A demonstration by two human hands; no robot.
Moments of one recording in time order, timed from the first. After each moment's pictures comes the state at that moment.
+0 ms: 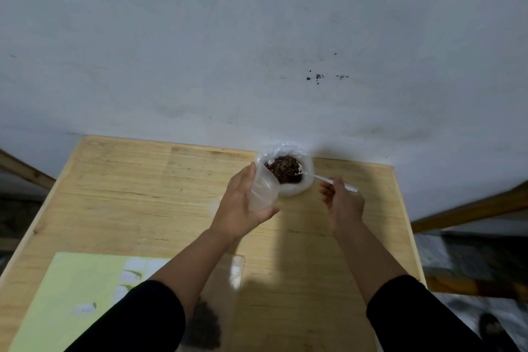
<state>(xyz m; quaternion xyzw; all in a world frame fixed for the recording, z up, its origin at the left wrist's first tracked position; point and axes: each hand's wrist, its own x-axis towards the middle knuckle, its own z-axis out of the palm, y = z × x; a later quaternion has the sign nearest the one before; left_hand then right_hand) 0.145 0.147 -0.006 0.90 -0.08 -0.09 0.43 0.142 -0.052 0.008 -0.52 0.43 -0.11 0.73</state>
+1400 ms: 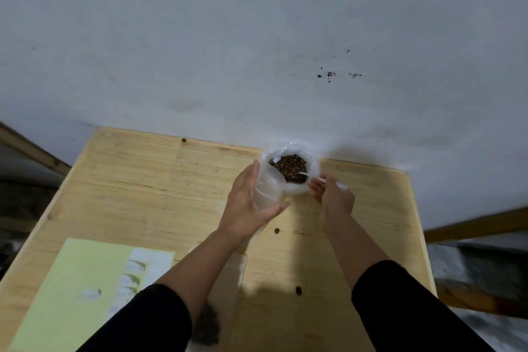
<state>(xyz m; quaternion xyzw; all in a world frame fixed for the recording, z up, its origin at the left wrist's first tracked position) 0.138 0.136 -0.002 0.89 -0.03 -0.05 0.45 0.167 -0.033 -0.010 -0.54 0.45 -0.06 0.71</state>
